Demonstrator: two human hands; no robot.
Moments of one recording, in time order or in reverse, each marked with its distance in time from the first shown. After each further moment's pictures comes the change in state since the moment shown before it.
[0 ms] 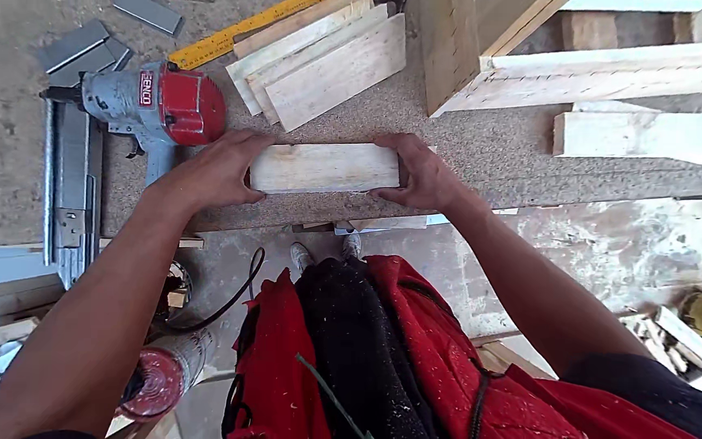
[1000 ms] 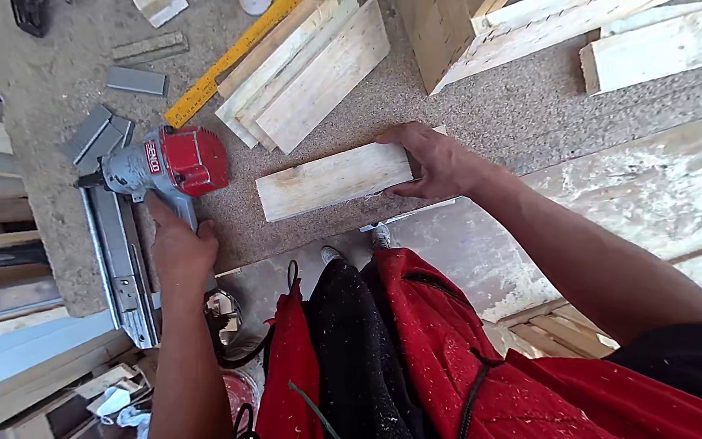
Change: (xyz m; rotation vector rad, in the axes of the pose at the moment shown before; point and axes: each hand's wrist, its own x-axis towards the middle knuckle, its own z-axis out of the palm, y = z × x) left_hand -0.067 -0.007 0.007 -0.048 0.373 -0.960; right_hand 0.000 0.002 -0.001 -0.034 0.008 0.014
